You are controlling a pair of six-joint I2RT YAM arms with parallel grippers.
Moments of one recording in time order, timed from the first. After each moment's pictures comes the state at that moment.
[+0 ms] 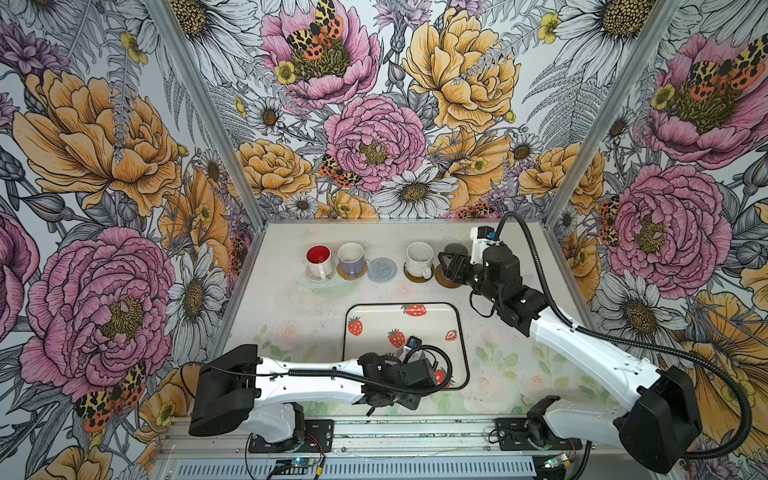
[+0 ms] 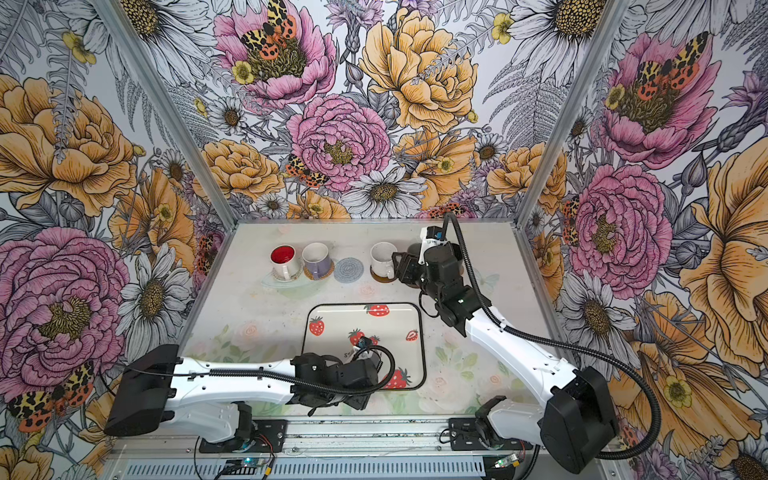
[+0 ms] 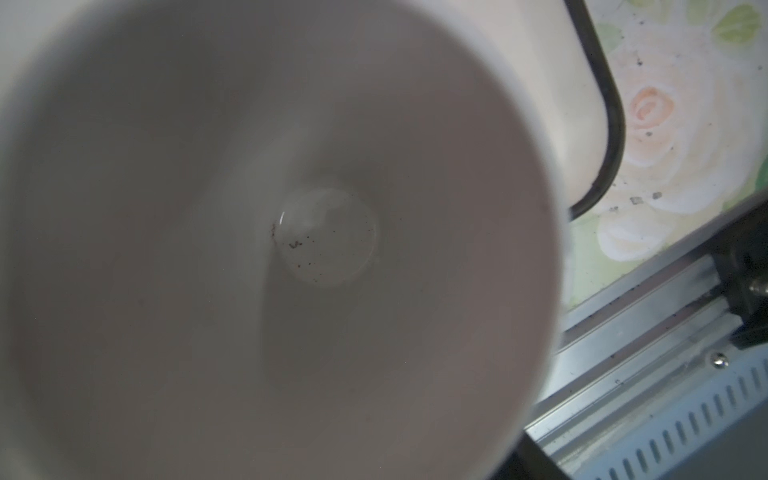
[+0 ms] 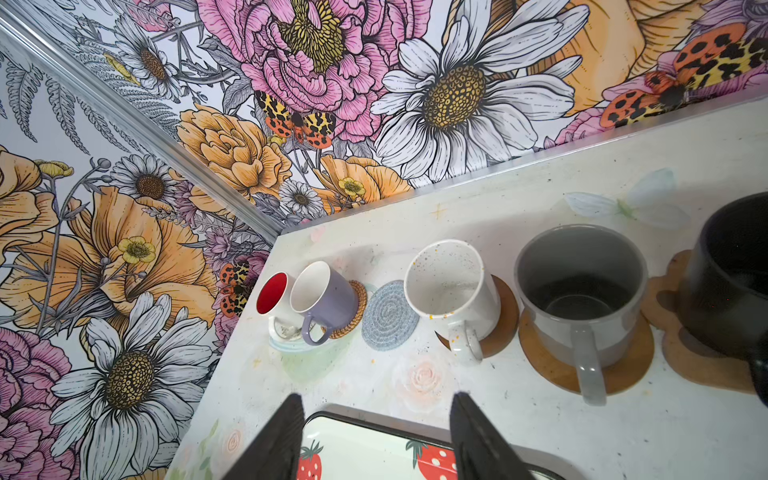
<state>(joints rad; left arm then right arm) -1.37 1.40 0.84 -0.62 -0.25 -0.88 0.53 1.24 0.95 -0.07 0.00 0.62</state>
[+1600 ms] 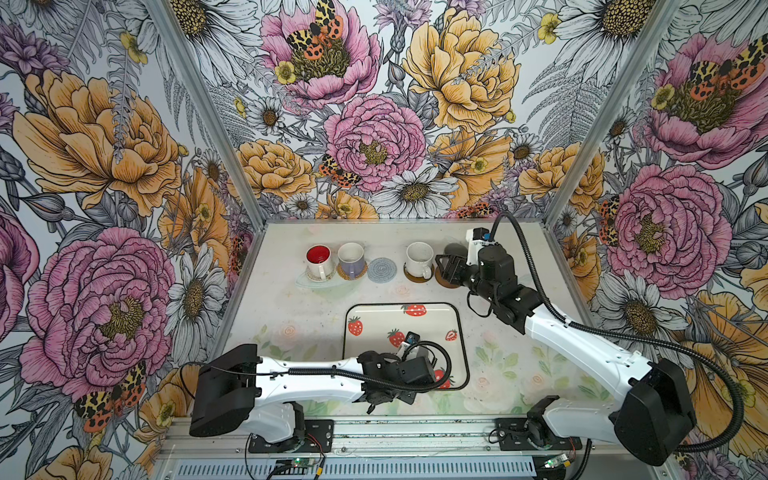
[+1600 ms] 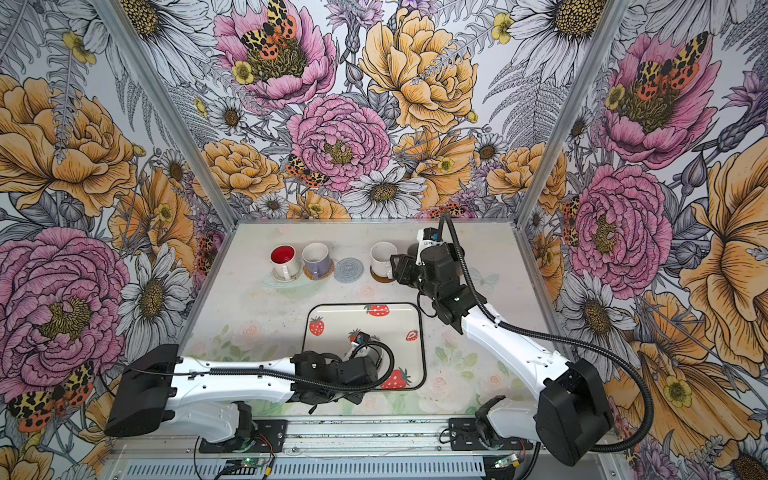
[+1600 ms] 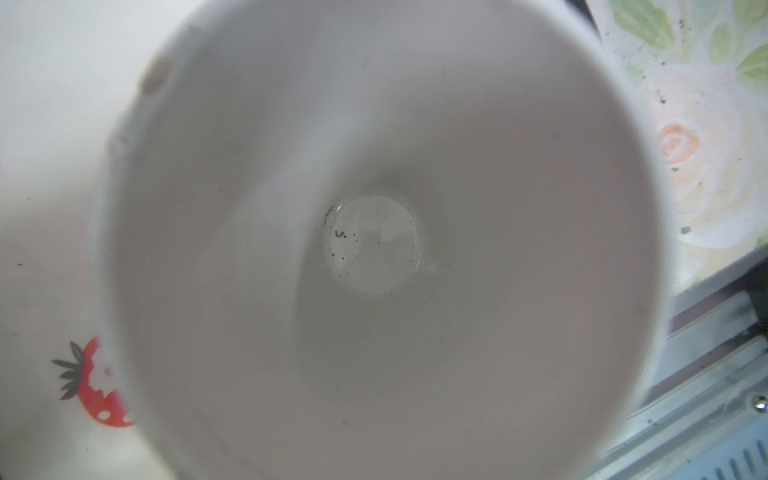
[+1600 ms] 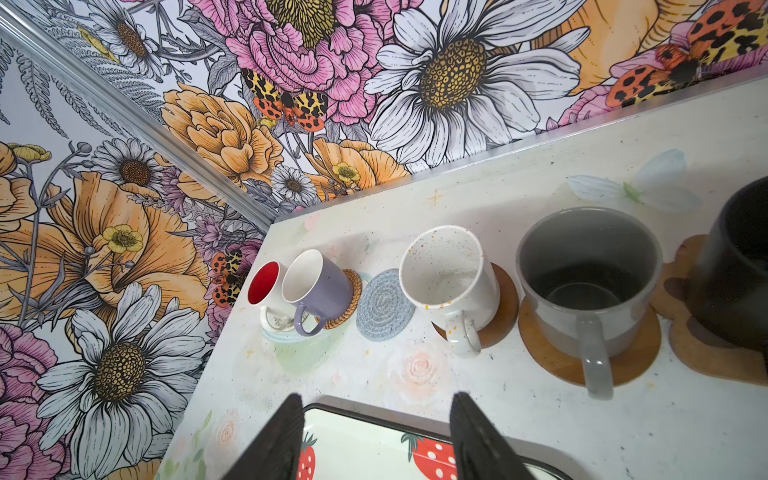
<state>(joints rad) -1.35 1.40 0.85 -0.63 -0.33 -0.85 0.52 1.28 0.95 -0.06 -0.02 0.62</state>
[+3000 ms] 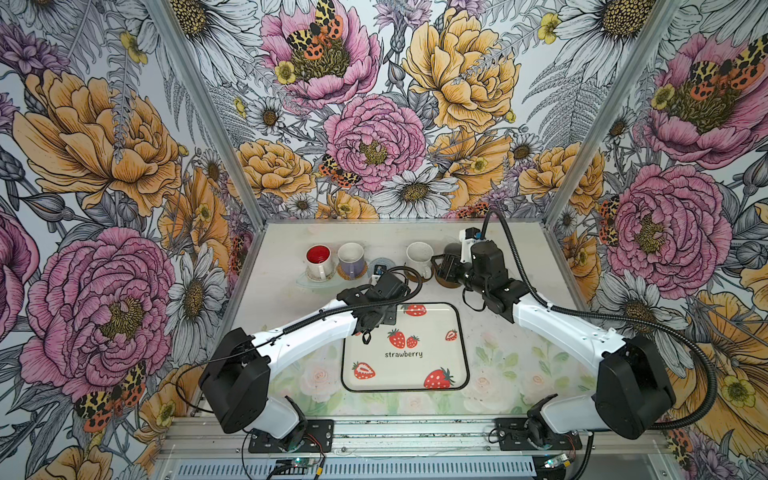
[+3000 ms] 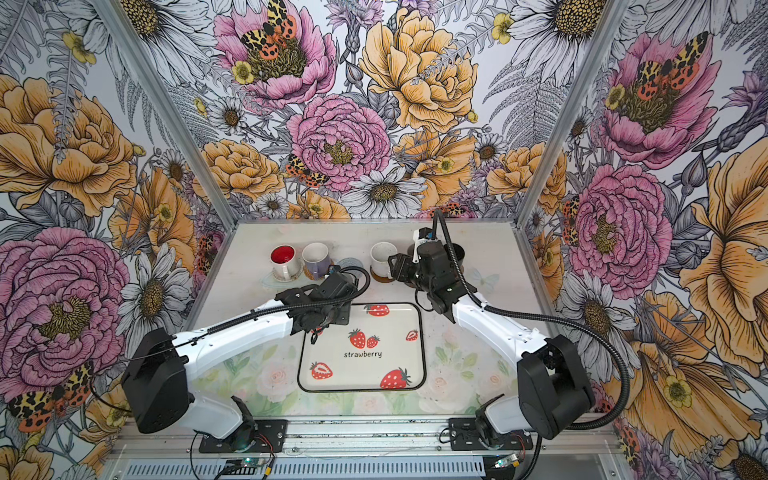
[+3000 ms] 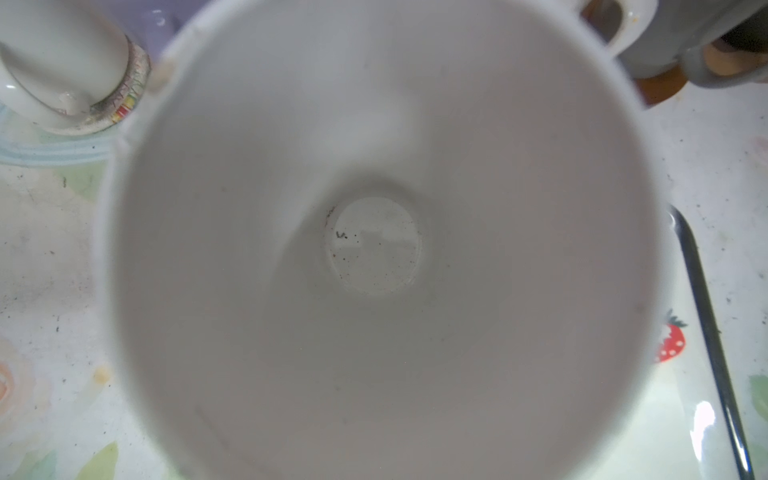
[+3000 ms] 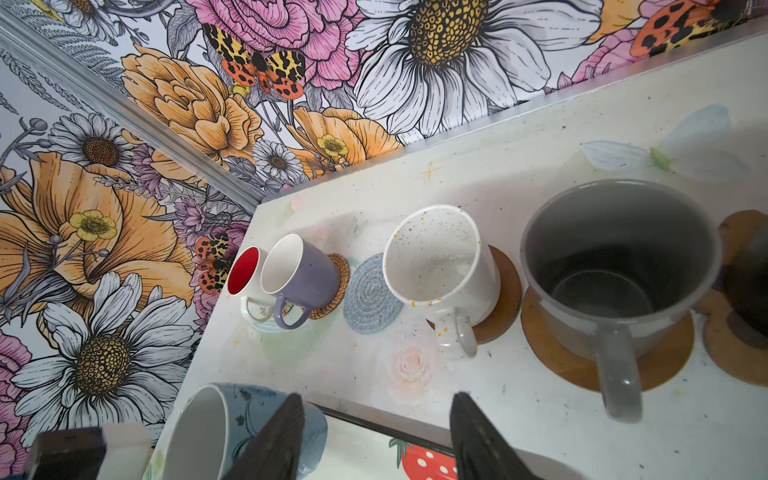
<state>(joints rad) -0.80 1.50 1.10 -0.66 -0.37 -0.60 0.47 1.42 0.98 -0.02 -0.11 0.62</state>
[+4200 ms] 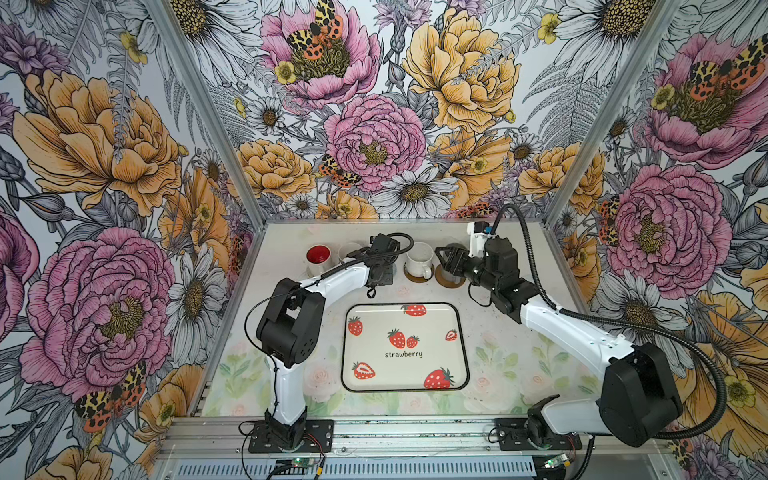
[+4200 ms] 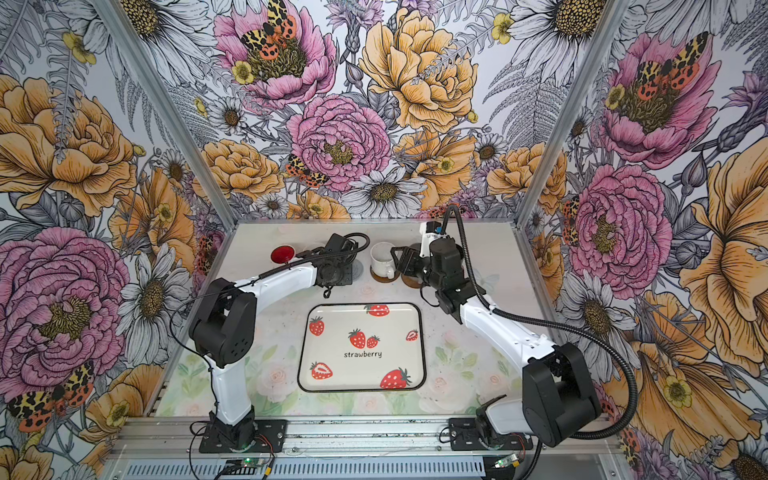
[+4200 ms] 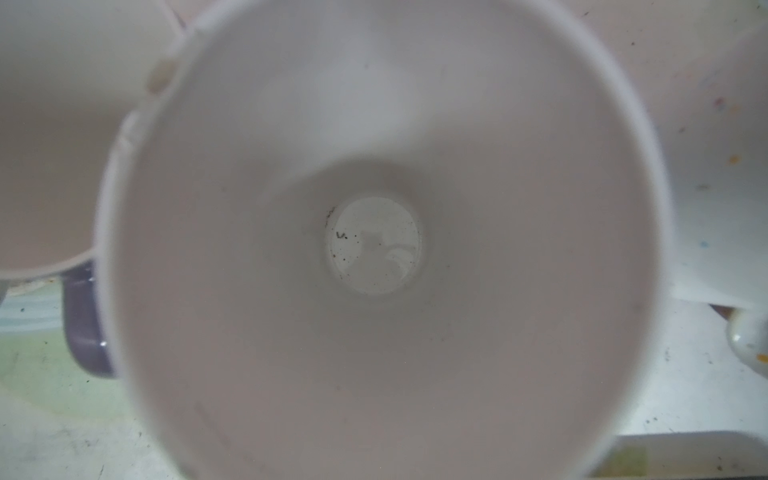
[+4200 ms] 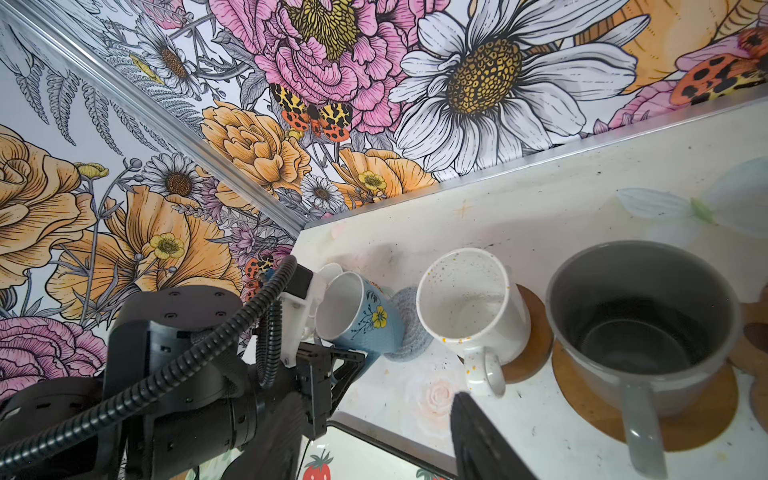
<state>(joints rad) -0.53 1.94 1.45 -0.55 -0.25 -0.48 0.41 1.37 0.95 0.10 -0.22 0.62</state>
